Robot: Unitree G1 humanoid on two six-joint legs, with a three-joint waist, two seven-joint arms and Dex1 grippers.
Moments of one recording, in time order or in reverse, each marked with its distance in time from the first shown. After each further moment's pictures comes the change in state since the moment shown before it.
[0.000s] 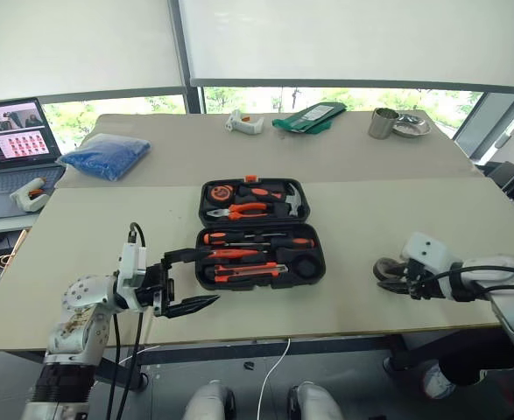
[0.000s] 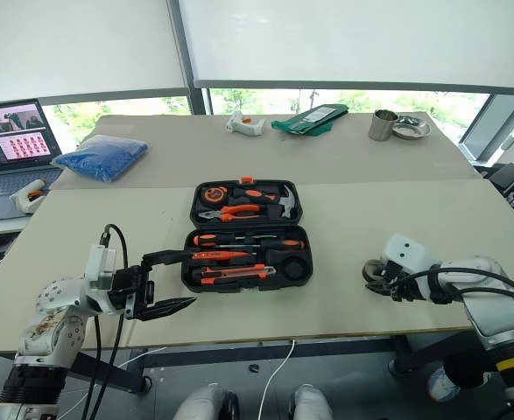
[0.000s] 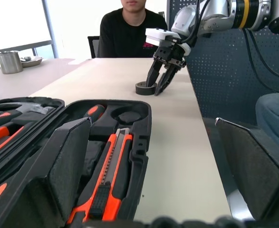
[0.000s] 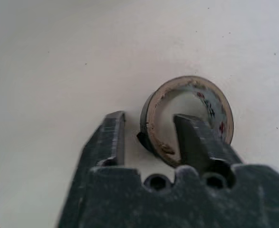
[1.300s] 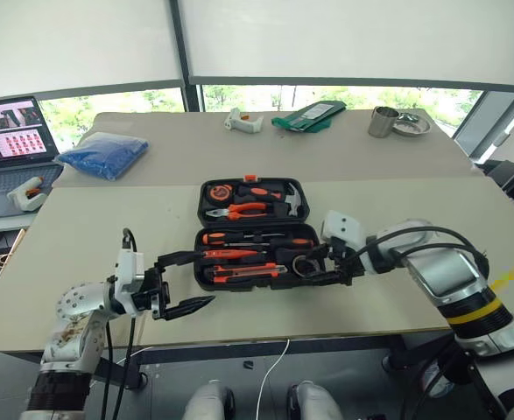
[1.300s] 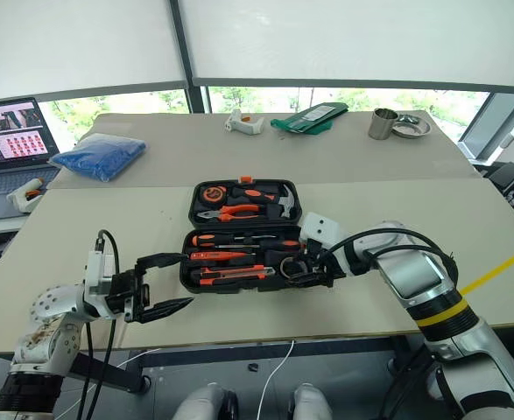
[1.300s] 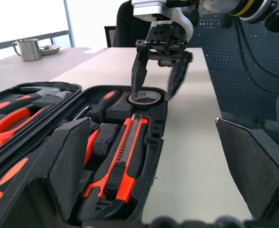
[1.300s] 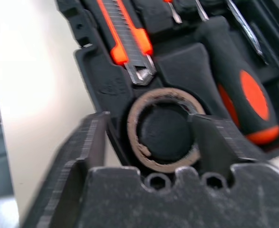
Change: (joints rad) left arm 0.030 0.011 0.013 -0.023 0.029 0.002 0.112; right arm -0.353 0.249 0.250 -0.196 0.085 0.339 0.159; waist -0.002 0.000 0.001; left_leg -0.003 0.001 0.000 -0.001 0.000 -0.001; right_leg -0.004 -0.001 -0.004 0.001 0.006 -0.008
